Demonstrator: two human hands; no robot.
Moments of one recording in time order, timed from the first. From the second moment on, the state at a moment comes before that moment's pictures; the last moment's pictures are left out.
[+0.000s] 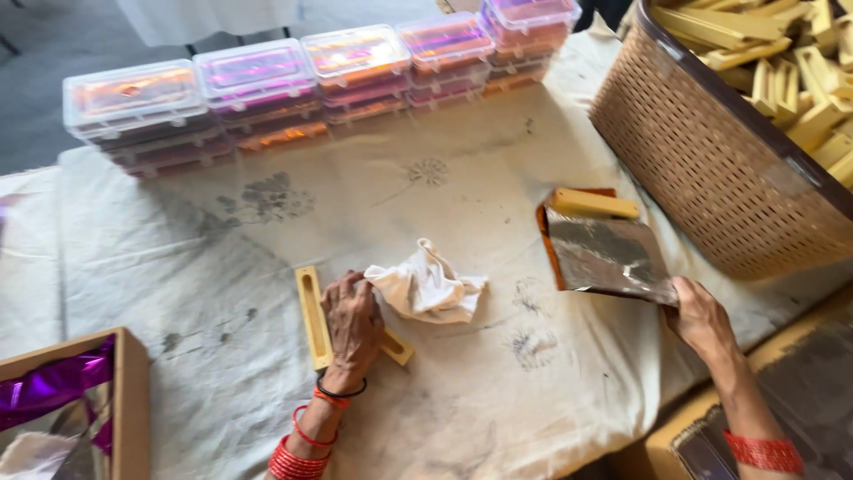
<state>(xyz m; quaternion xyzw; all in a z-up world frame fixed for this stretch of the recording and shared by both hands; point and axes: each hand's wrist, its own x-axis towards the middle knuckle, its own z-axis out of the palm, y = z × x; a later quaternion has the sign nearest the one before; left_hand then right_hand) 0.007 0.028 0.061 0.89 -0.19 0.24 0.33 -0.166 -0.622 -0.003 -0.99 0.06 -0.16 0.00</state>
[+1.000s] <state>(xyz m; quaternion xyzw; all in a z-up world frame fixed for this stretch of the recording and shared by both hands) -0.028 0.015 0.113 0.82 -0.46 0.11 0.34 -0.158 -0.248 0.230 -0.80 -0.38 0.31 0.34</state>
